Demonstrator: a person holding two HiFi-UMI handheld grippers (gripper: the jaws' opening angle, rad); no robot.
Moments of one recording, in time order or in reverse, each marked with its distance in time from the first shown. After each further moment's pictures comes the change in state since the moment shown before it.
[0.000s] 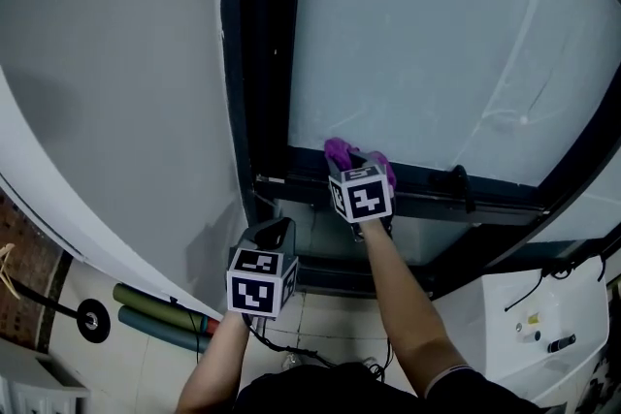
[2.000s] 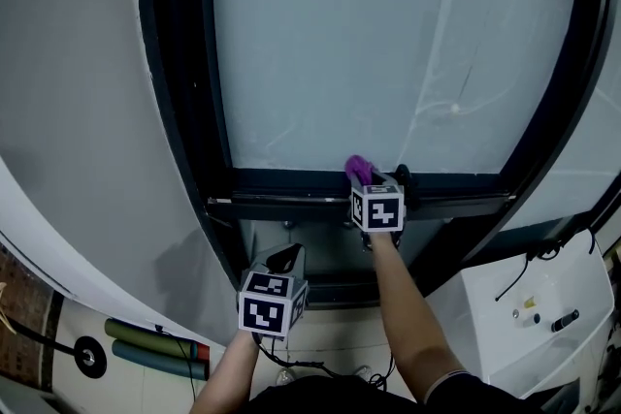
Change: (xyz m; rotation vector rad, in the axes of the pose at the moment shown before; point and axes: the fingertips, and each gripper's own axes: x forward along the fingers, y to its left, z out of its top) left arm 0.026 -0.125 -0.004 0.068 0.024 -0.167; right arm -0.078 -0.159 -0.072 0.216 -0.035 -0.262
